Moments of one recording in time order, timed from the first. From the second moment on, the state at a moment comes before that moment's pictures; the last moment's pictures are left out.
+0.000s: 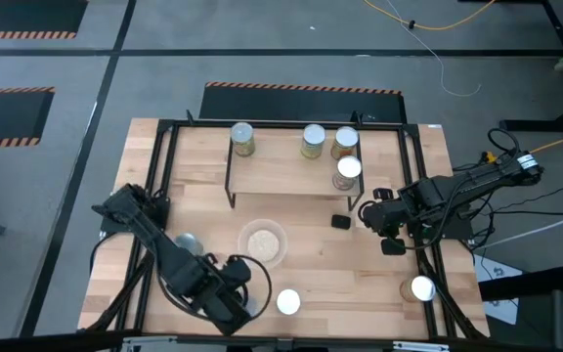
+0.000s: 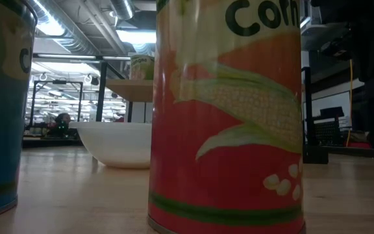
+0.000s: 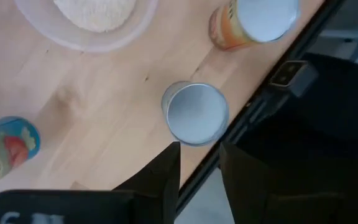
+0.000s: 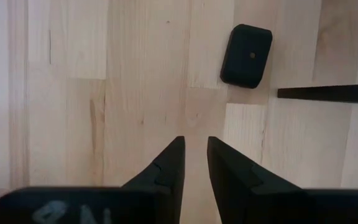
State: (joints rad) left arm -0.70 1.92 2.00 -1.38 -0.14 -1.39; right arm 0.33 1.09 0.89 -1.09 0.02 0.28
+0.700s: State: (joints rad) left arm -0.70 2.10 2.00 -1.41 -0.10 -1.39; right arm 0.33 1.09 0.89 -1.09 0.02 0.28
